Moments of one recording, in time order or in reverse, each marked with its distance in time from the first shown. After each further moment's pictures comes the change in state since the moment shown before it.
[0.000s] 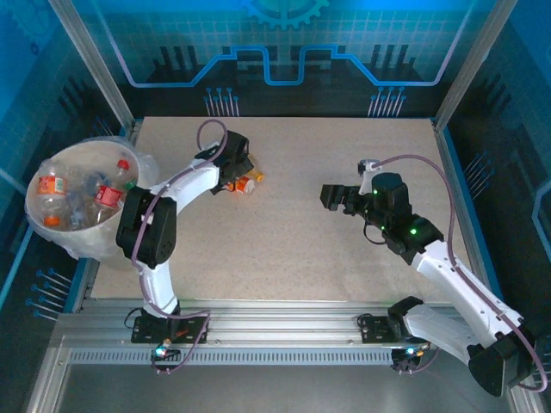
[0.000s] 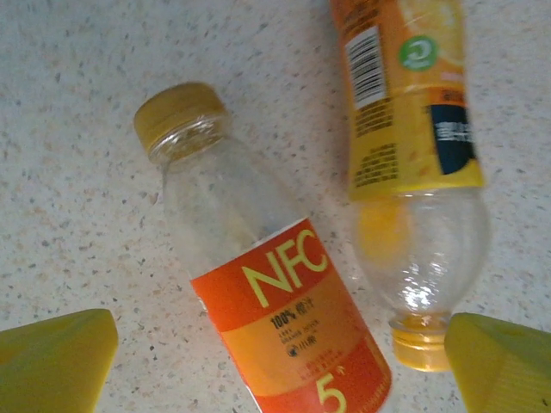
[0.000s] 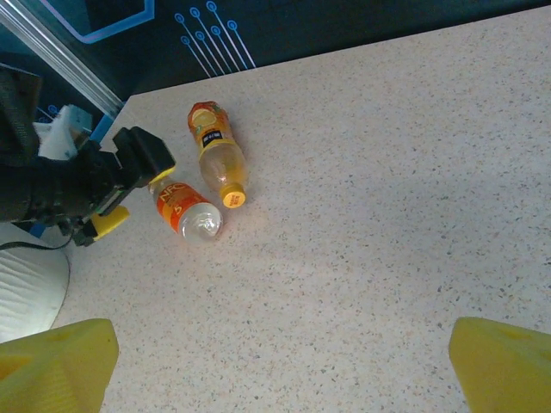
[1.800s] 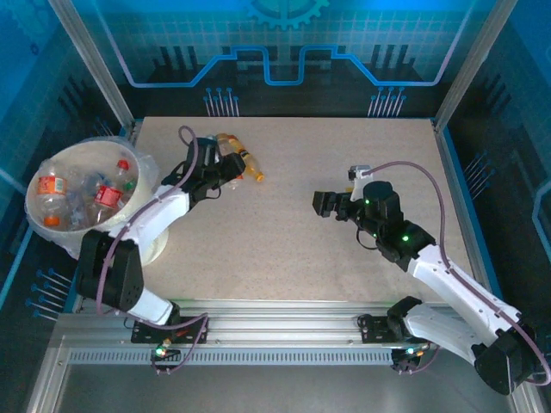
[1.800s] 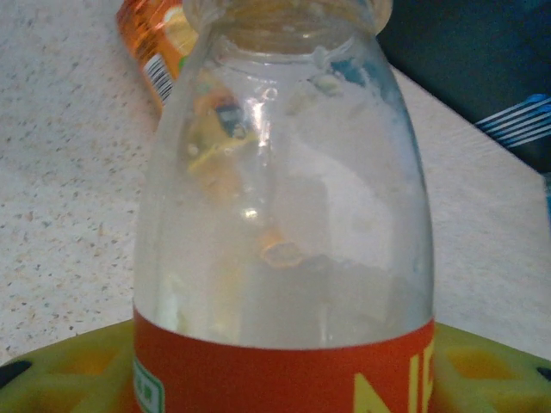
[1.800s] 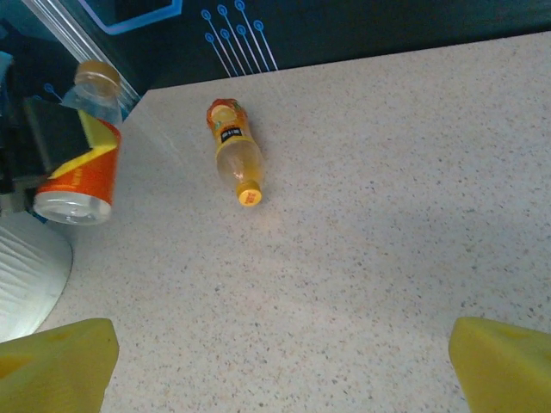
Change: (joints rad) left arm 0.055 -0.427 -0.337 0.327 0.357 0.277; right arm 0.091 -0.002 -0.081 0.136 0.066 -0.030
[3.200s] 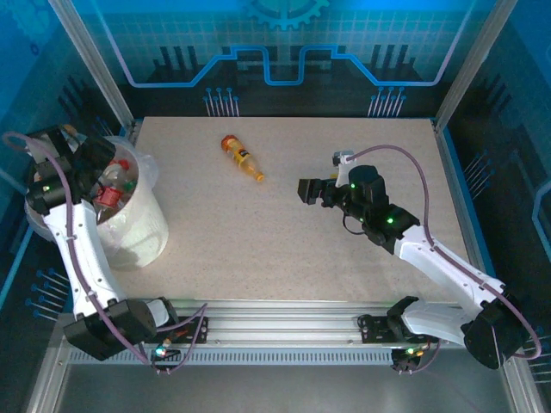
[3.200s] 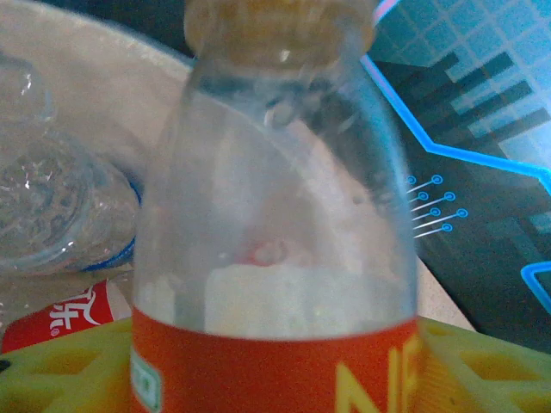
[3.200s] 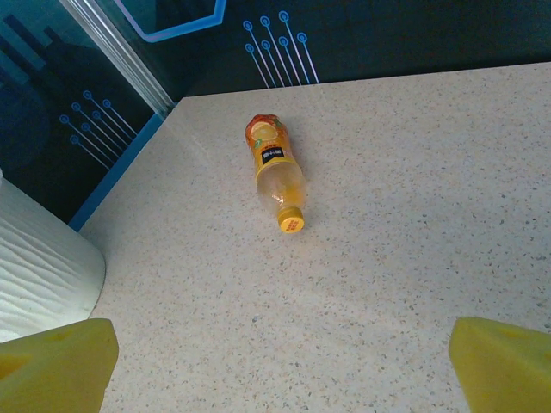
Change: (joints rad) left arm 0.813 -0.267 0.386 -0.641 0.104 0.121; right arm 0.026 0.175 0.131 0.061 -0.045 -0.001
